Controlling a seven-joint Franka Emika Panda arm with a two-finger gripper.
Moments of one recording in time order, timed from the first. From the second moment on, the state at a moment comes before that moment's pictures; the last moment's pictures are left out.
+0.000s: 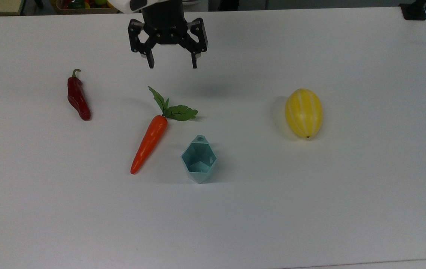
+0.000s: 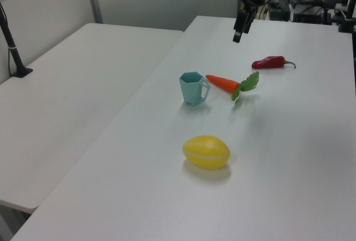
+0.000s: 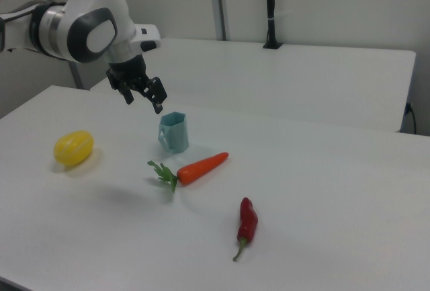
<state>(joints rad) 0.07 0.10 -0.01 -1.74 0.07 2.08 0.03</state>
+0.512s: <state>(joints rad) 0.08 0.19 -0.01 -1.74 0.07 2.19 0.03</state>
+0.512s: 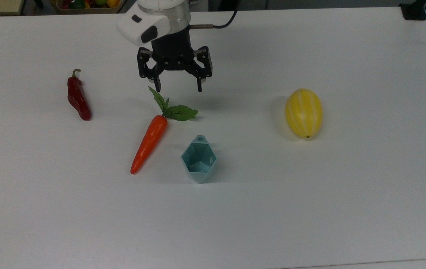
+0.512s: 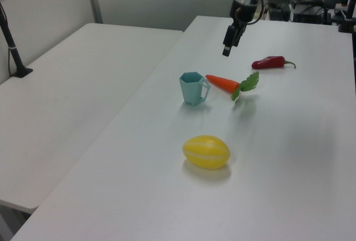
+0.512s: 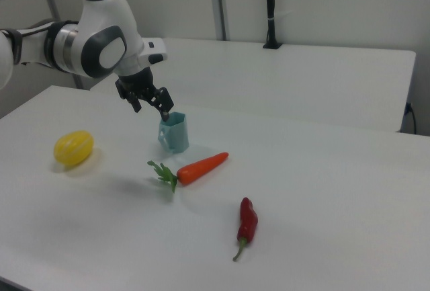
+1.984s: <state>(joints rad) 0.15 0.43 0.00 -1.74 -0.02 2.51 0.10</state>
